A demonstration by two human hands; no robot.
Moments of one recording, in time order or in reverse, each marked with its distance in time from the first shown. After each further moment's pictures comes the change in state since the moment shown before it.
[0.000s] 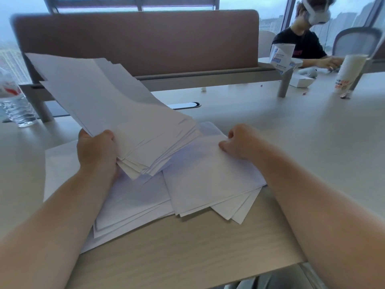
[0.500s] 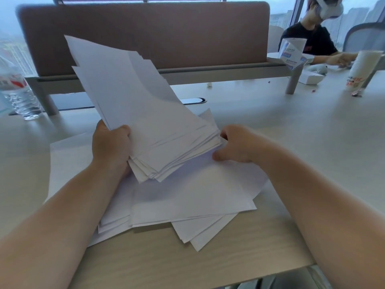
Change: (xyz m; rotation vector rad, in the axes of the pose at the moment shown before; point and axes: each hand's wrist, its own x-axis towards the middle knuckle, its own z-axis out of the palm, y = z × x) left_hand -0.006 0.000 0.008 0.082 -0.110 0.053; right_hand -0.029 -0.029 -0.010 0.048 -0.219 -0.148
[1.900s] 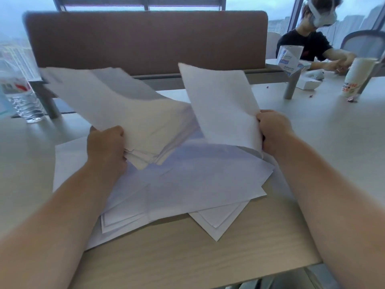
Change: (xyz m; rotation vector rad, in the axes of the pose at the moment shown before) left_hand -0.009 0.021 -0.011 -0.490 -0.024 -0.194; right_hand 0.034 0.047 -0.024 1.198 0.498 0.295
